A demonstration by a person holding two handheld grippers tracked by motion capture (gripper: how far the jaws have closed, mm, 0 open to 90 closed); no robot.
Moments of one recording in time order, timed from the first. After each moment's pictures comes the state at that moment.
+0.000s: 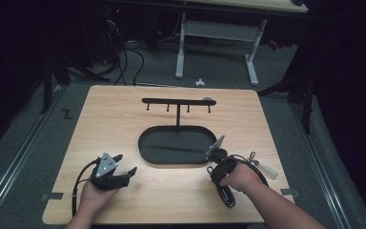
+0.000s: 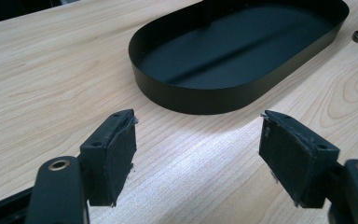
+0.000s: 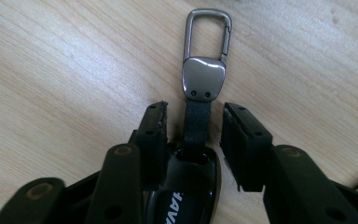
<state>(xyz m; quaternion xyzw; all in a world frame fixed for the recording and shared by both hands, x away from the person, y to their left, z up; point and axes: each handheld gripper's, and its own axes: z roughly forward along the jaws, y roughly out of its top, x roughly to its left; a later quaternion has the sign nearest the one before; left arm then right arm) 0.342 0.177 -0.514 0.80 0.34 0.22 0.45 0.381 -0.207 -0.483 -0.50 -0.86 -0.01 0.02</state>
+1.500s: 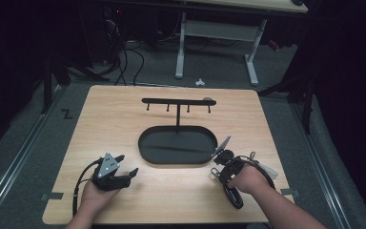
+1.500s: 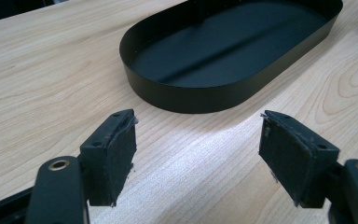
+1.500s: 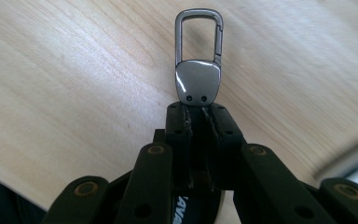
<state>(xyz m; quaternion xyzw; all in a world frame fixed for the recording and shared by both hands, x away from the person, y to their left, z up) 0.343 0.173 -0.515 0.80 0.33 0.22 0.45 0.370 -0.226 -0.467 -0.47 -0.88 -0.02 0.01</state>
